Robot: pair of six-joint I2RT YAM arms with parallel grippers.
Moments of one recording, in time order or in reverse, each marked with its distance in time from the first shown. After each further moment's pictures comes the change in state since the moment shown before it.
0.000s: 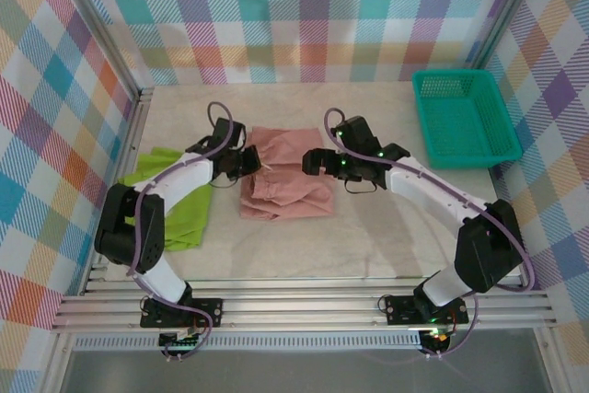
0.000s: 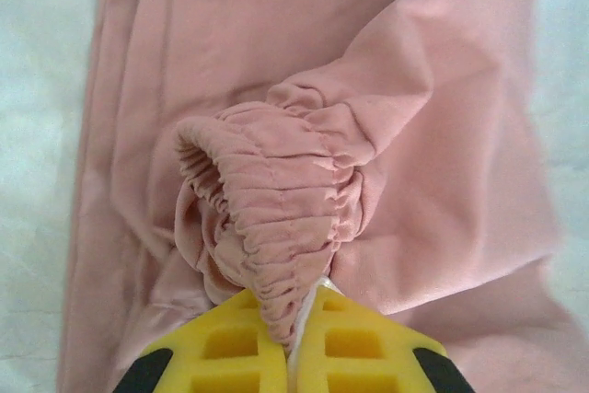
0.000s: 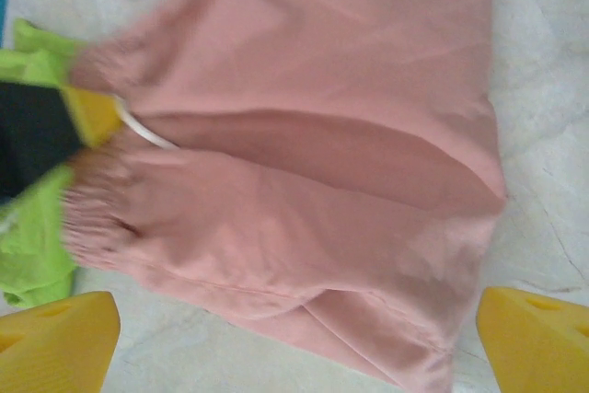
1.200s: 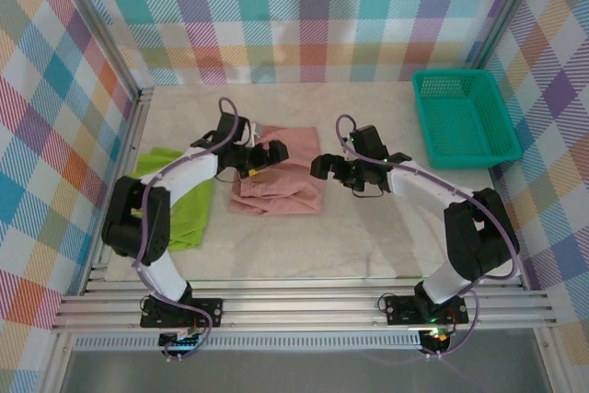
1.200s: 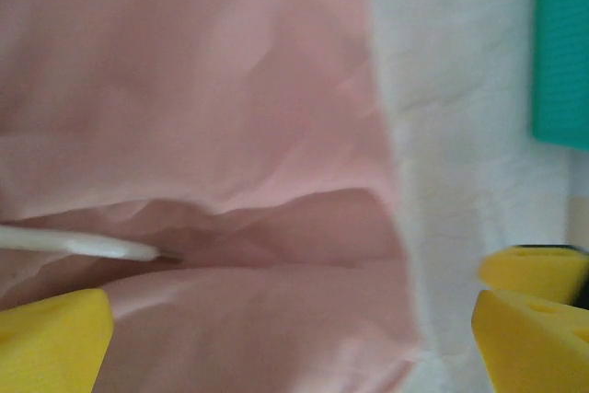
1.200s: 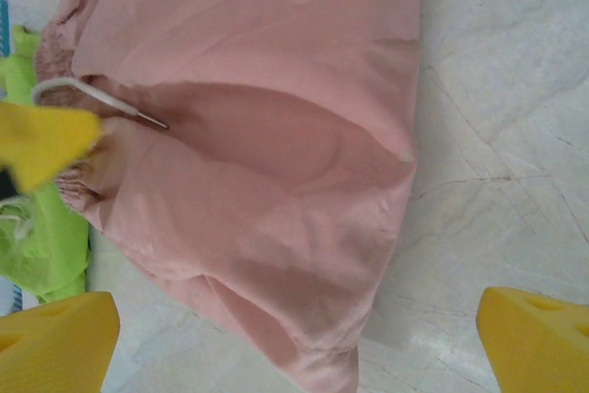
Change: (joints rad) left arm 0.000 0.101 0.016 0.064 0.253 0.007; right arm -0.121 0.069 -0.149 0.205 -0.207 0.057
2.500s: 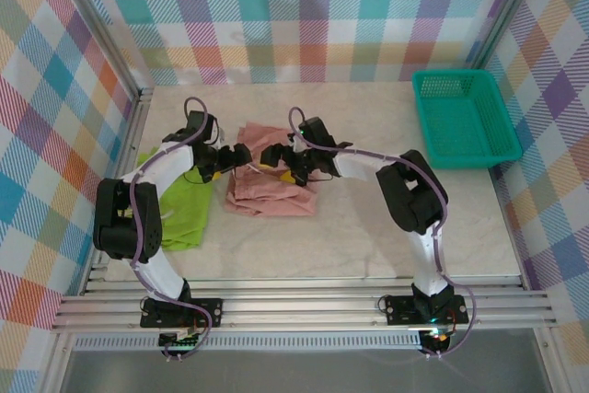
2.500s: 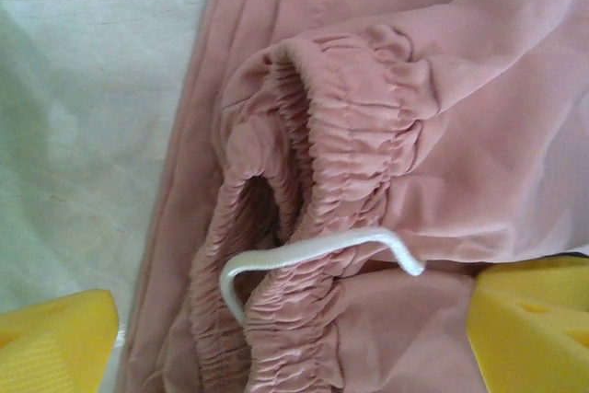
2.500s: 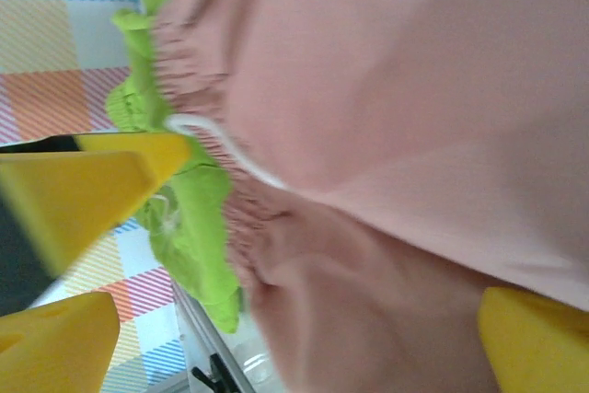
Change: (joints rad) left arm 0.211 -0.039 0.026 -0.246 -0.132 0.134; right arm 0.137 0.508 0.373 0.247 -0.282 0.295
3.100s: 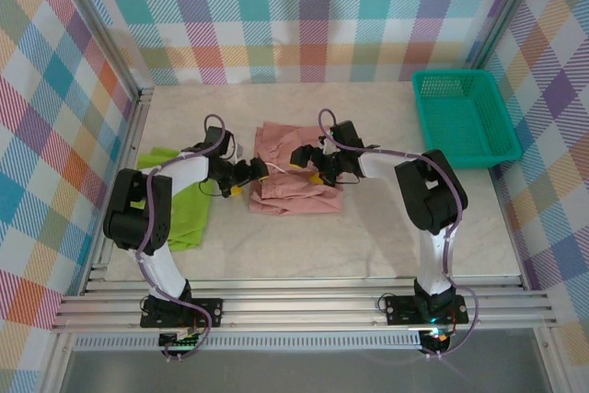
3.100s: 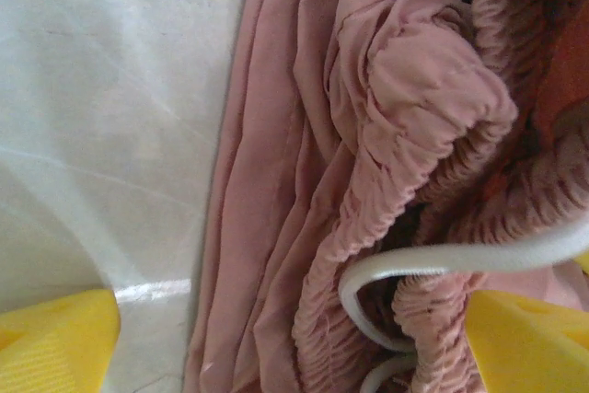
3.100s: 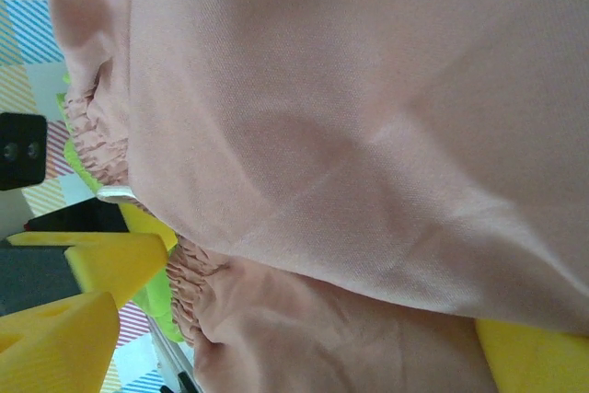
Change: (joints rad) left arm -0.094 0.086 -0.119 0.173 0.134 -0.095; right arm -0.138 -0.080 -0.169 -0.003 -0.002 -0.080
